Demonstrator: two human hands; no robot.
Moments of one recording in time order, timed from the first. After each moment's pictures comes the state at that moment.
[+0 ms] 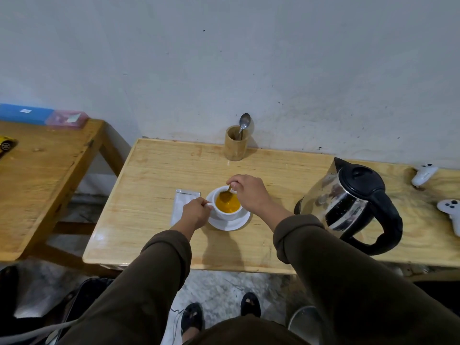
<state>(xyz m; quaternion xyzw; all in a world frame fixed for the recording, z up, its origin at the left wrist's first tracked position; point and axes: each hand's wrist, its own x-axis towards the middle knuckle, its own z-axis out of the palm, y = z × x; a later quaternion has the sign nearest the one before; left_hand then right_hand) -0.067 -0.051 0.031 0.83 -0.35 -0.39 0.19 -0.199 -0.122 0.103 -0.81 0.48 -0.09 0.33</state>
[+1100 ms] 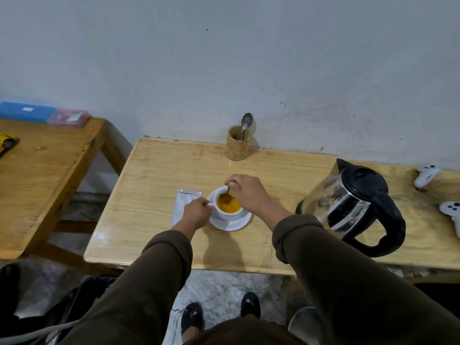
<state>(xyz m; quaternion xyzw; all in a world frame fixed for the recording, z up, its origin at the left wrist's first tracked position) -0.066 -0.050 0.030 0.82 -0.34 -0.40 0.21 -0.190 -0.119 0.108 -0.82 0.47 -0.07 0.31</state>
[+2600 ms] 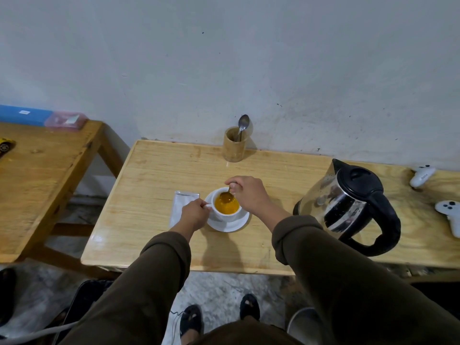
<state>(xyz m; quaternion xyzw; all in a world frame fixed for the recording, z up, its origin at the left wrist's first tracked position) -0.067 -0.050 0.029 0.83 -0.36 -0.38 0.19 -0.199 -0.121 0.105 -0.79 0.49 -0.11 0.36</state>
